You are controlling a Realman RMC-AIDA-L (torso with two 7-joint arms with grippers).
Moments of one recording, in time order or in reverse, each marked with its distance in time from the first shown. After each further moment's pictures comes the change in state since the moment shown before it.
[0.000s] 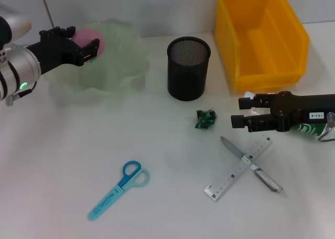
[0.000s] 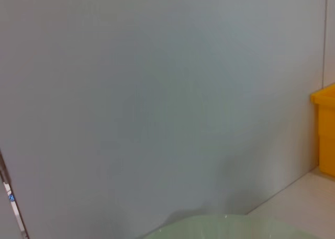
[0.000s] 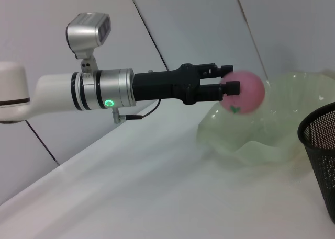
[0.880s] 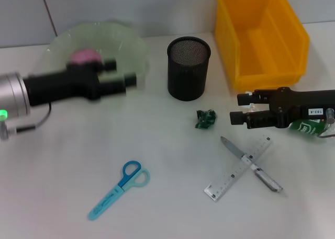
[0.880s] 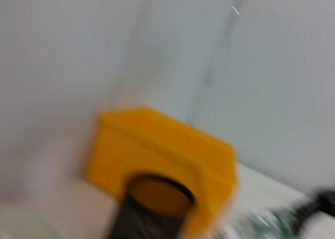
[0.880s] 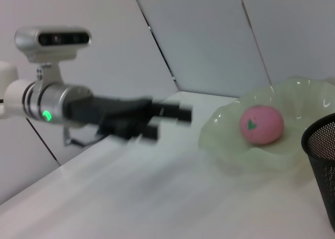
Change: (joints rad) left arm 0.091 0.089 -0.010 0.059 0.111 0.688 -0.393; right arm 0.010 0.000 0.000 -0.010 0.003 -0.004 -0.003
